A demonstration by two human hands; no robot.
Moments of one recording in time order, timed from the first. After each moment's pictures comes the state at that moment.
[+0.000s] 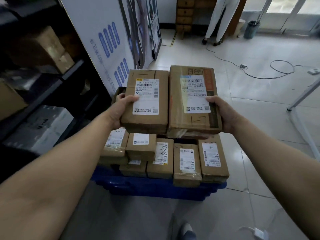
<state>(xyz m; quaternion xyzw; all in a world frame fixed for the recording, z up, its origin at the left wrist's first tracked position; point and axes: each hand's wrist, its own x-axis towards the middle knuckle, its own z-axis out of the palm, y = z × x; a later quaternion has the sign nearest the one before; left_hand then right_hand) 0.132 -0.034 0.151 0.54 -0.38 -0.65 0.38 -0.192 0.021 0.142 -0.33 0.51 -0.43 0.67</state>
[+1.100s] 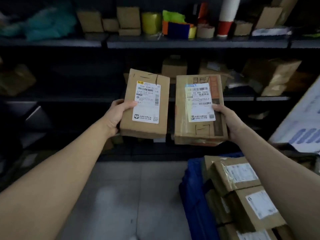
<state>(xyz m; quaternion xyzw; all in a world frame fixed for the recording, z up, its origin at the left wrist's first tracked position) 0.375 0.323 0.196 0.68 -0.02 -0.21 0.70 0.241 -0.001 0.190 -0.59 0.25 -0.04 0.77</state>
